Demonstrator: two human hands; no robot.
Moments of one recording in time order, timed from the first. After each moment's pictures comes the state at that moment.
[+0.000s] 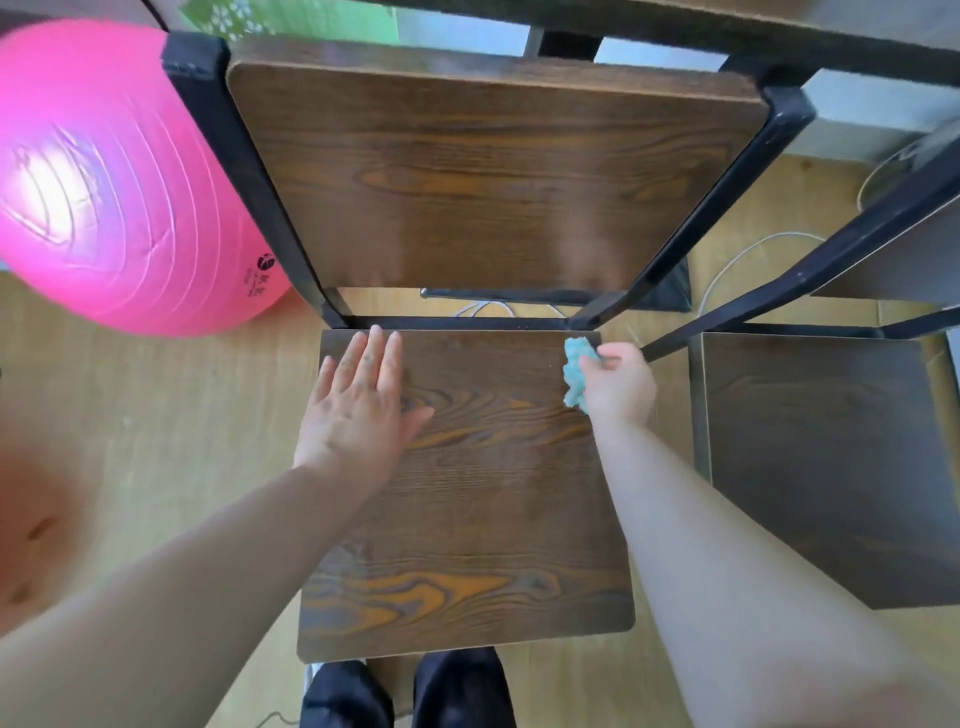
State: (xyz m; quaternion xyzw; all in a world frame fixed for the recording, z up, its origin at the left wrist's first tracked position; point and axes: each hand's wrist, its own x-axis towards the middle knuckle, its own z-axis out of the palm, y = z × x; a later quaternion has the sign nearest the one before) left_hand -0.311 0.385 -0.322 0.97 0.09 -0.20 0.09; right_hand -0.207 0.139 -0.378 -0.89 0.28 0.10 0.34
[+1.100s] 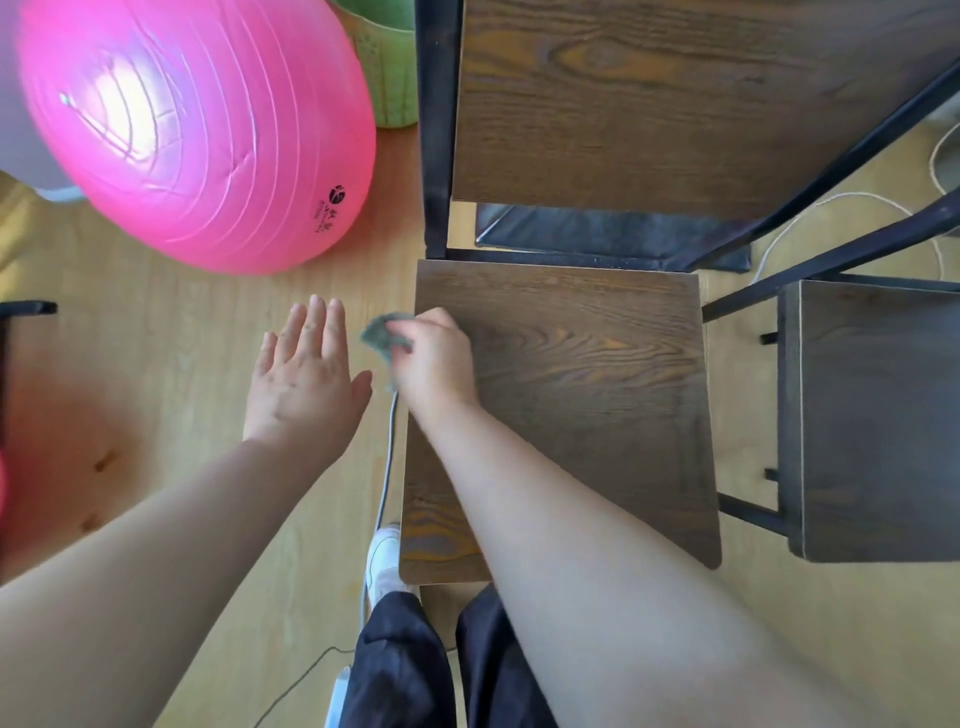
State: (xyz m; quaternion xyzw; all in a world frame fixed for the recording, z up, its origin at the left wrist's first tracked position) left_hand -0.395 0.514 -0.348 0.96 0.17 -0.21 0.08; right_hand -0.332 0.399 -0.384 -0.89 -0.04 0.22 0.40
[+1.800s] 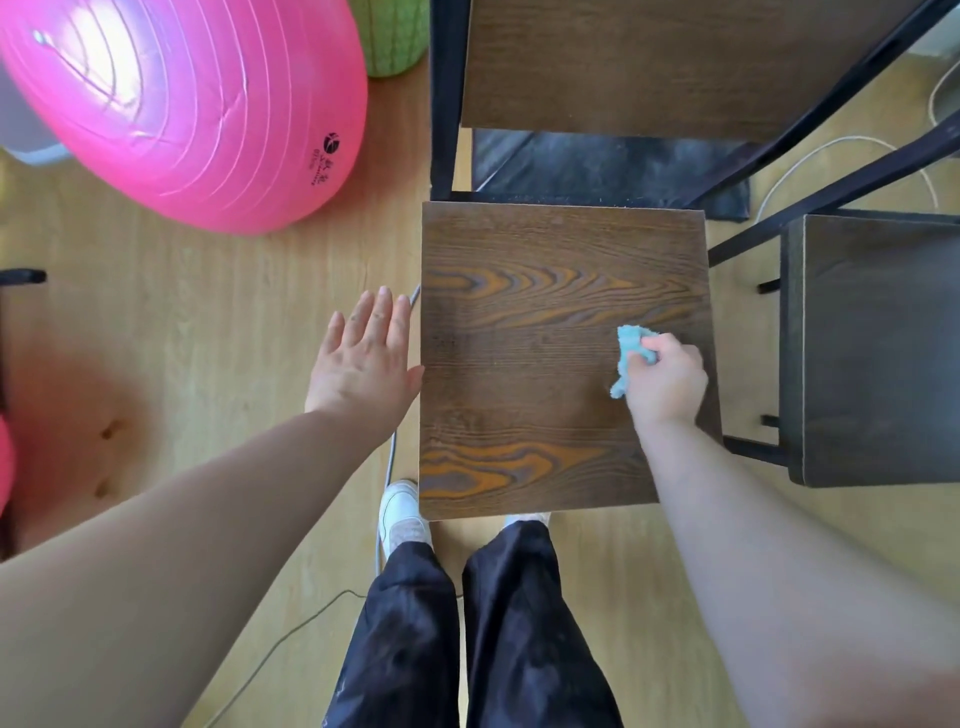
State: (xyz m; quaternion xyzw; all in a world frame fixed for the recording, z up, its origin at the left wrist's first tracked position) left_hand -0.424 0.484 -0.366 0.96 0.04 -0.27 0.04; right_hand -0.357 0.189 -0.392 -0.95 0.24 0.10 0.19
